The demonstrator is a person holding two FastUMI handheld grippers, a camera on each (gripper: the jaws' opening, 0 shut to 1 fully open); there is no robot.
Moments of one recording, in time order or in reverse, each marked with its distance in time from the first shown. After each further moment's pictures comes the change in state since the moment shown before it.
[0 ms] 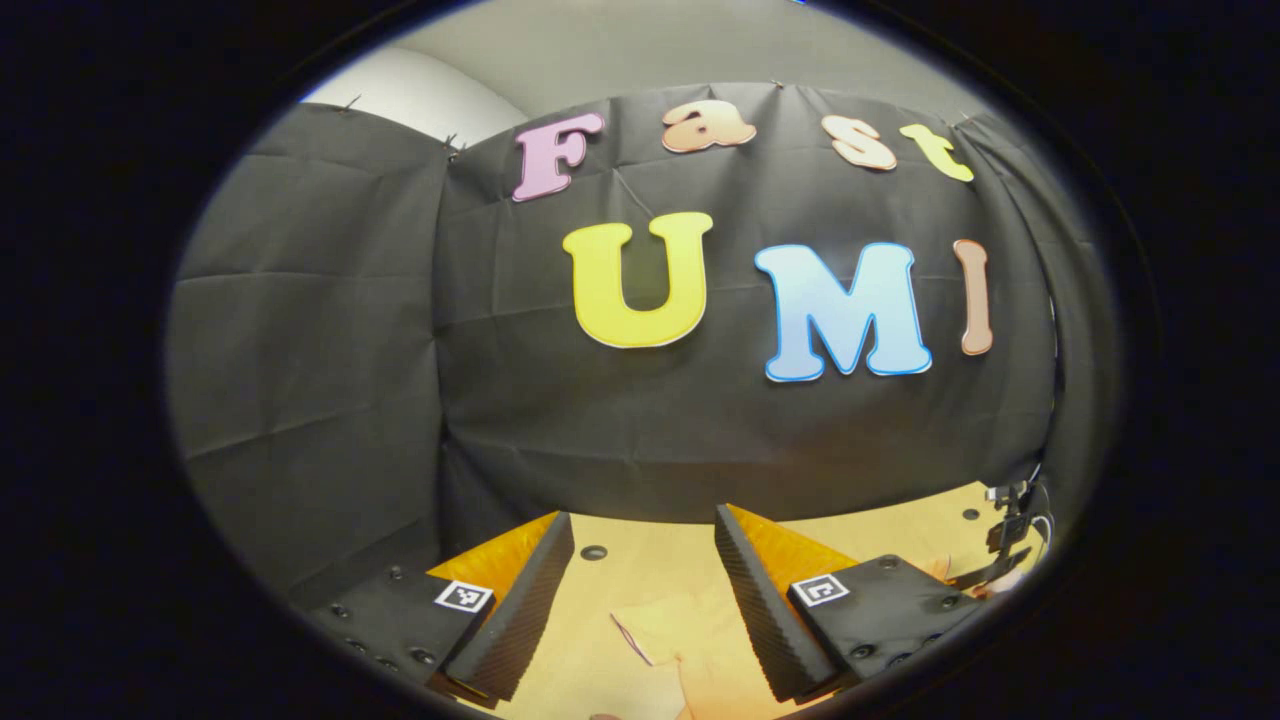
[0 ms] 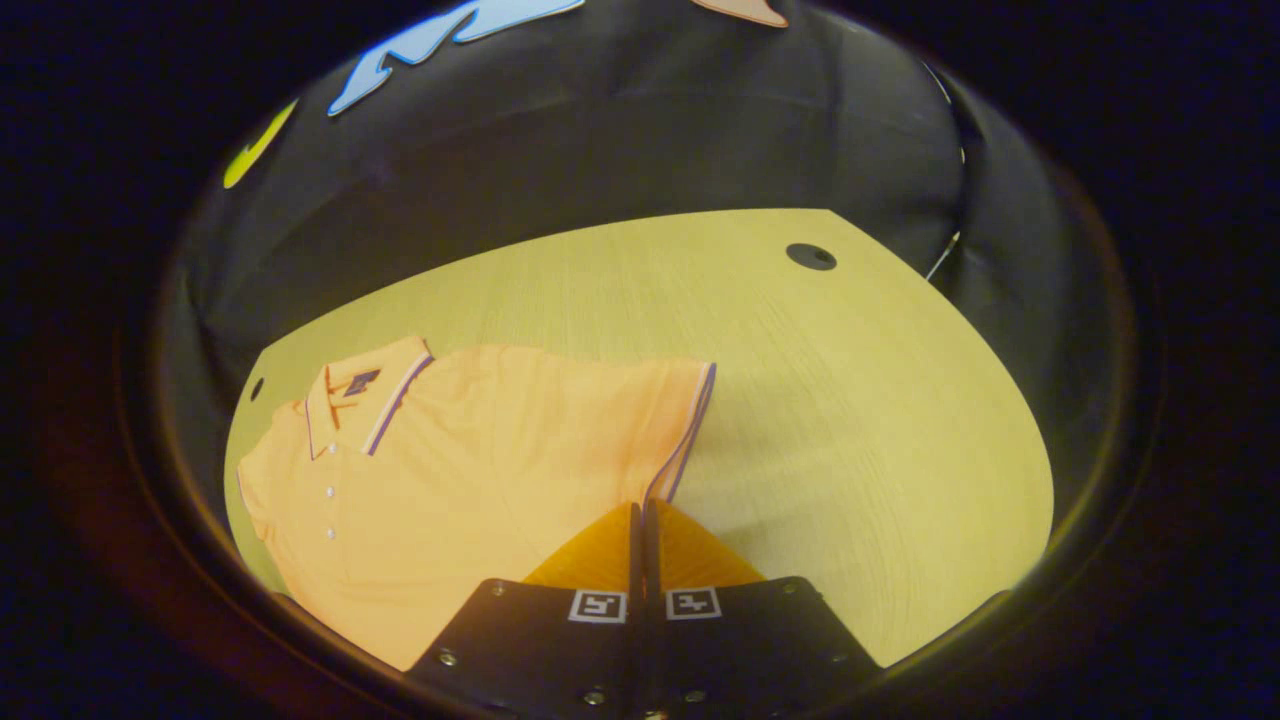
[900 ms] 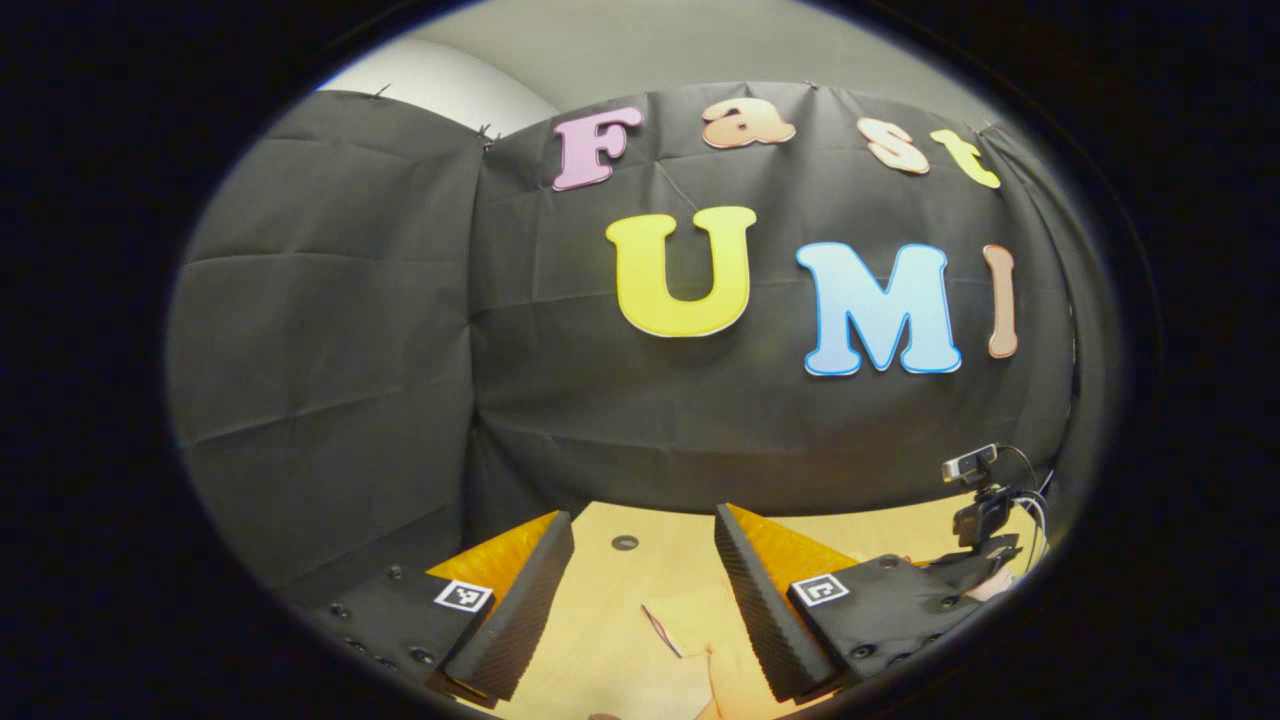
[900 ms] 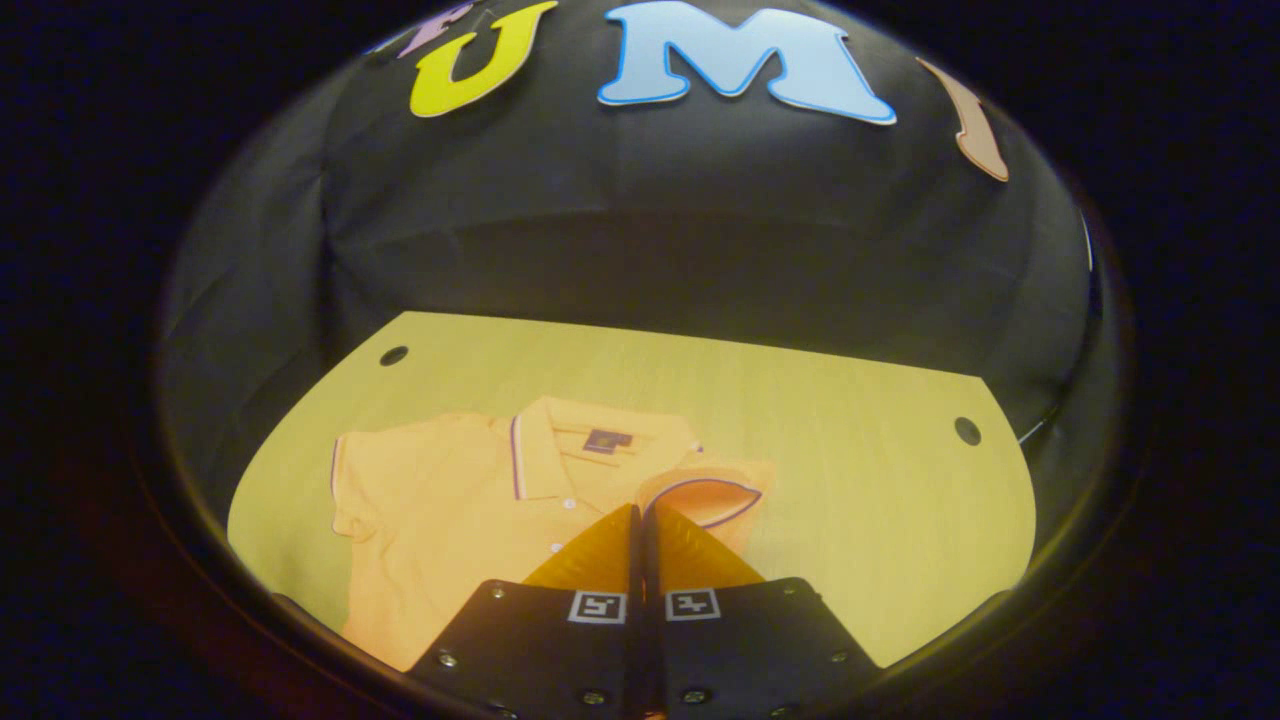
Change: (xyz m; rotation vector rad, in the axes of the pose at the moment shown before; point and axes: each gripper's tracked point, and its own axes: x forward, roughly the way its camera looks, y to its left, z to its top) left arm -0.010 0.055 -0.016 -0.029 0.018 0.082; right arm -0.057 0.209 0.039 -0.356 -0.179 0.277
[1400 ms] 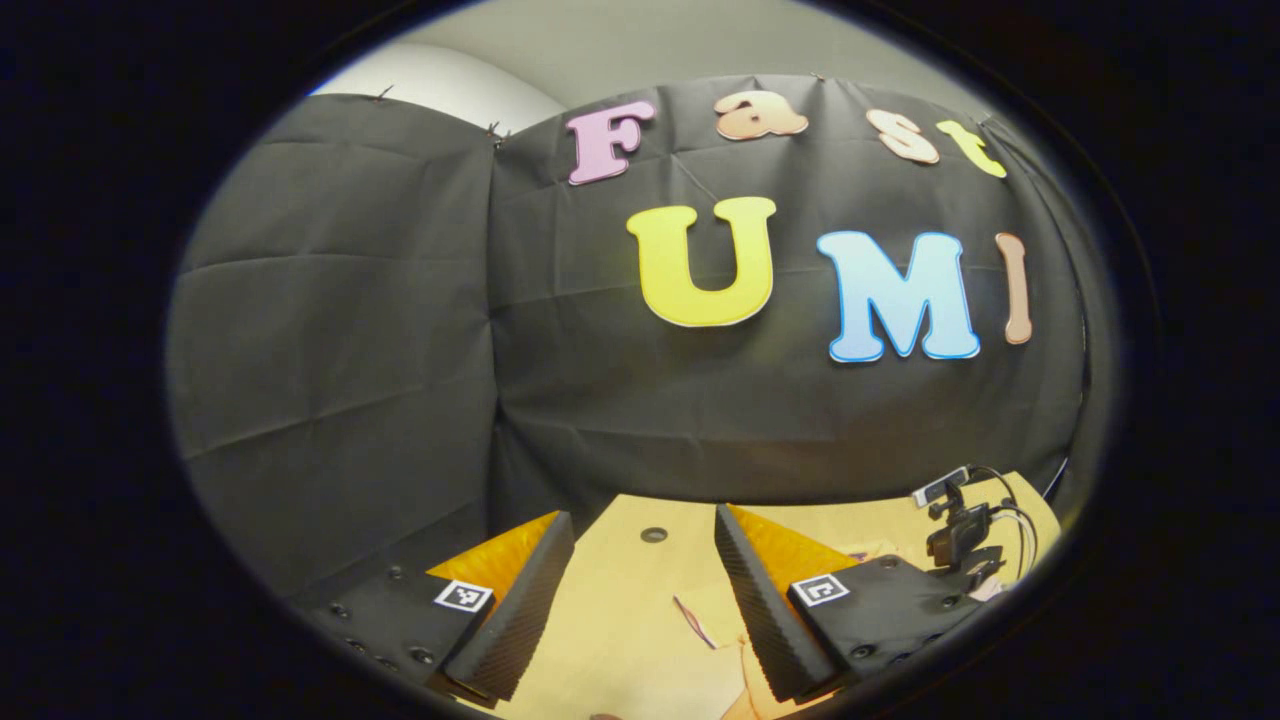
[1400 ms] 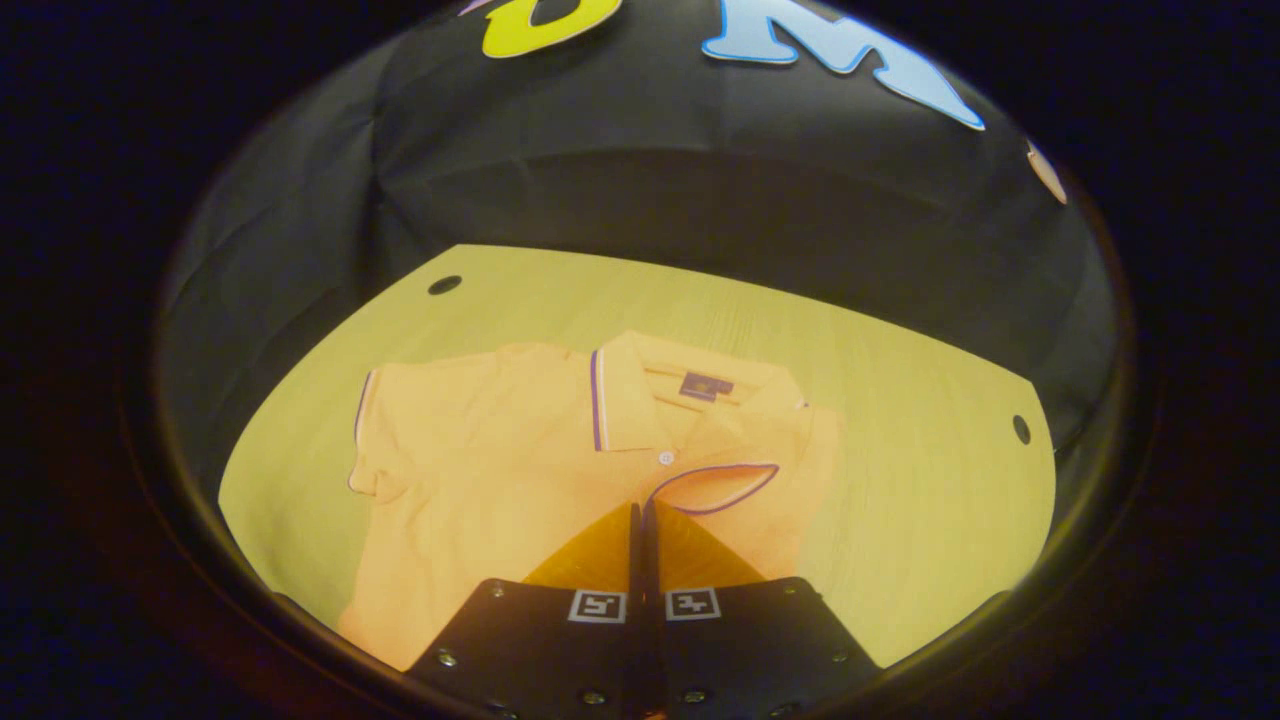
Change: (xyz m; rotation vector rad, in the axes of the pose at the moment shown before) left arm 0.000 0.028 -0.008 0.019 0.021 0.045; right arm 0.026 0.051 -0.049 -0.093 0.140 0.071
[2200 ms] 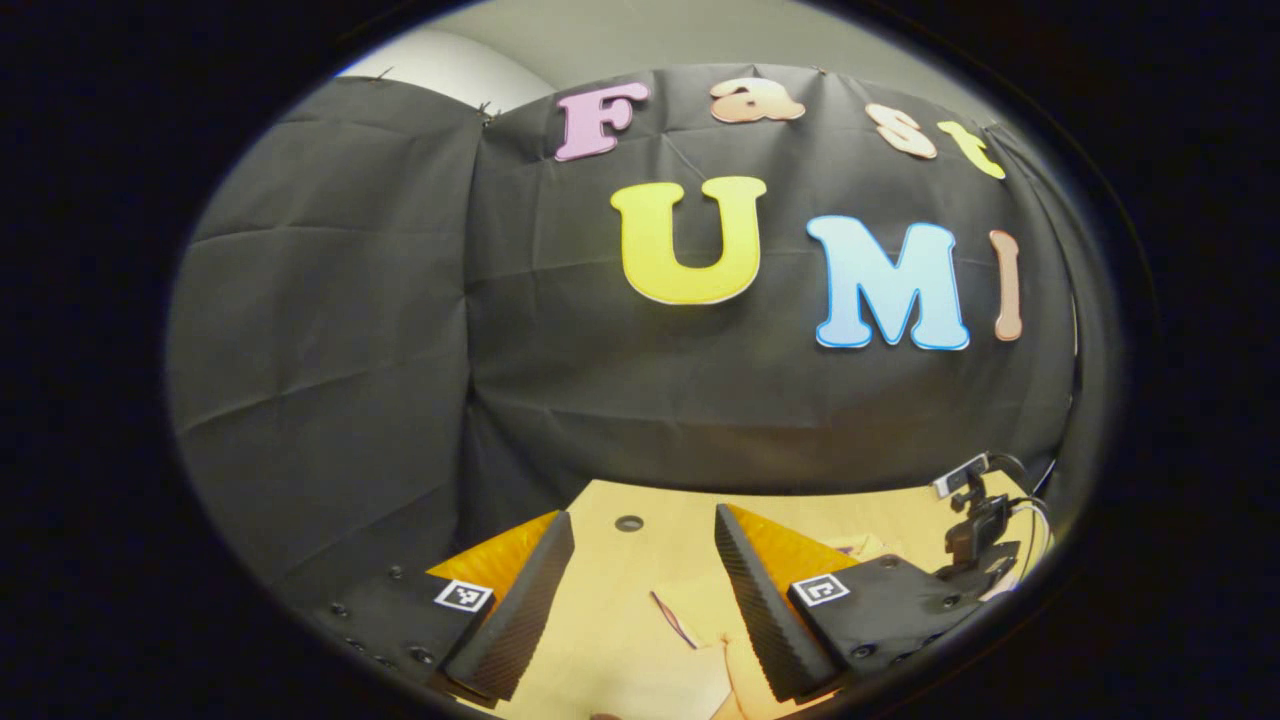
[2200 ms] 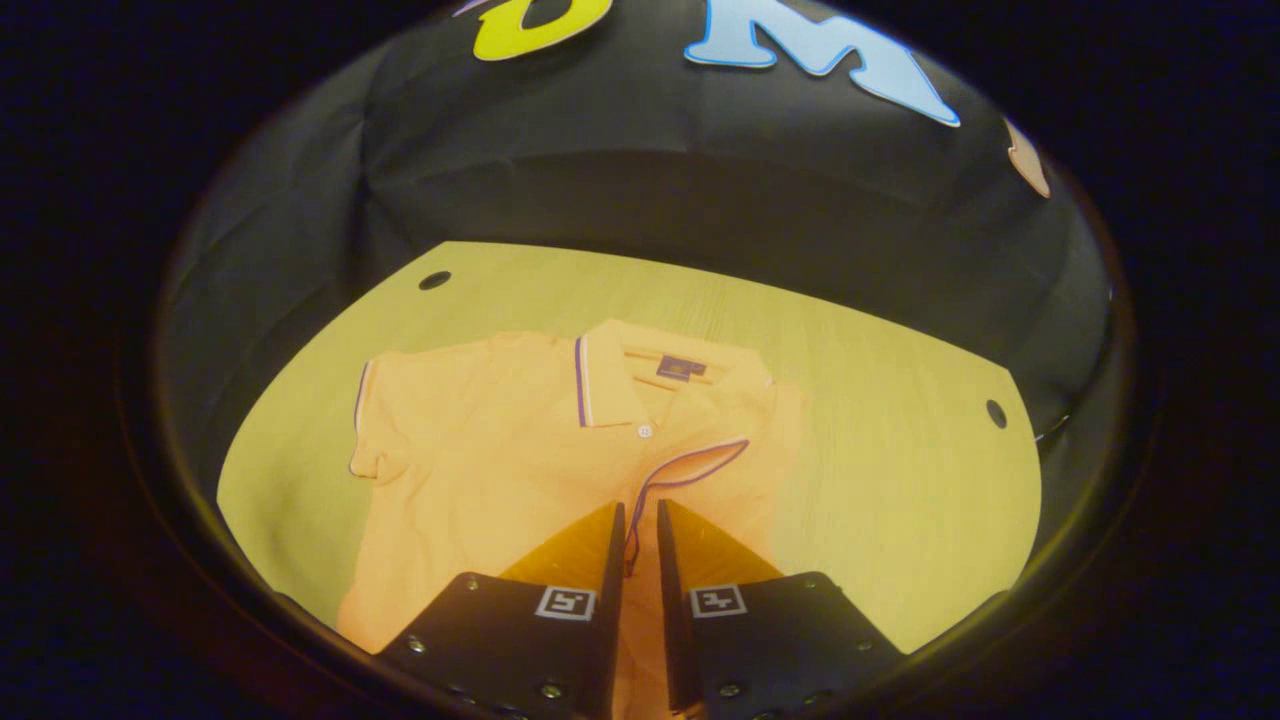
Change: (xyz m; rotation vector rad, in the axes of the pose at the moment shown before) left arm 0.038 -0.024 -0.037 -0.035 0.050 -0.075; right arm -0.043 -0.014 -0.002 0.012 -0.029 -0.052
